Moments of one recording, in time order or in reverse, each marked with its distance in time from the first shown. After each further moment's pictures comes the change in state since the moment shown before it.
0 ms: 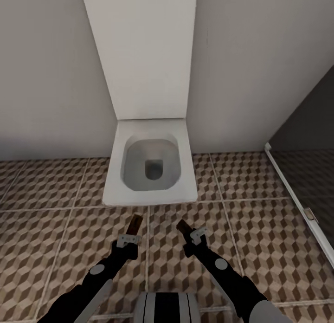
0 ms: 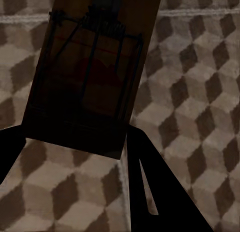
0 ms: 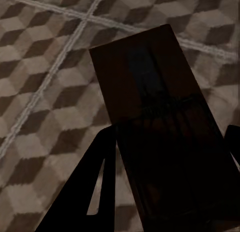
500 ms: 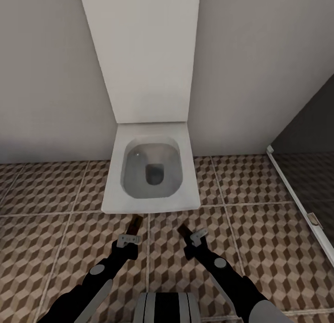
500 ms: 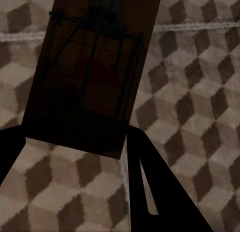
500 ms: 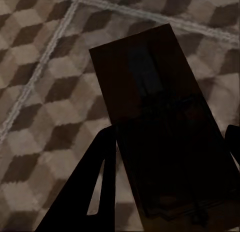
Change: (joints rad) left arm 0.000 0.000 -0.002 -0.001 -0.002 -0.002 0.000; right arm 0.000 0.003 -0.003 -0.002 -0.009 0.103 0.002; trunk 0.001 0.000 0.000
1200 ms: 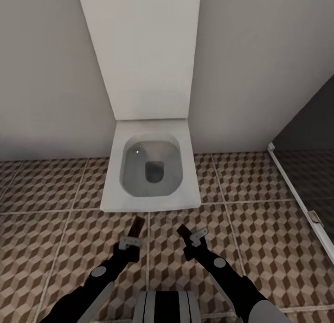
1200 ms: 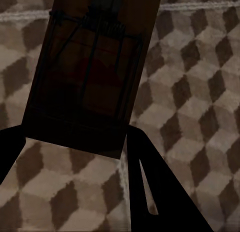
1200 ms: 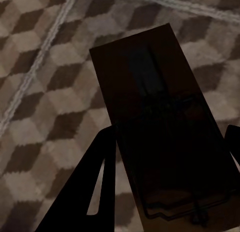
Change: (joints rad) left arm 0.000 0.000 -0.027 0.009 0.000 0.000 0.000; right arm 0.000 0.002 0.002 -0.002 0.001 0.014 0.002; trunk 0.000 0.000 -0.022
